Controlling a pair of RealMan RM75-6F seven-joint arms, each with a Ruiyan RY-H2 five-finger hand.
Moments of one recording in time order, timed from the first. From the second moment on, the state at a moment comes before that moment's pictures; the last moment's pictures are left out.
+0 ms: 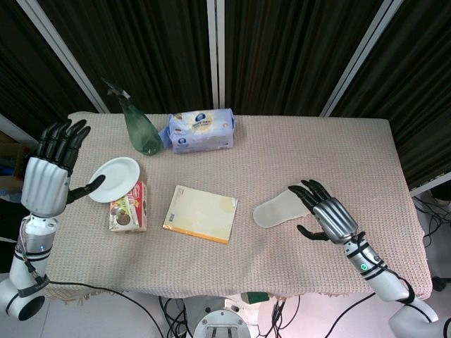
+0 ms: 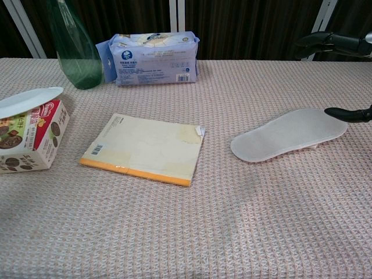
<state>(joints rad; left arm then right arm) -0.36 -1.18 -0.30 -1.64 1.66 1.59 0.07 0.42 -1.23 0.07 -1.63 -1.68 1.16 0.19</state>
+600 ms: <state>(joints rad) -0.31 -1.12 -0.21 -1.75 1.49 1.46 0.14 0.51 -1.23 0.06 -1.66 -1.71 1.11 0.16</state>
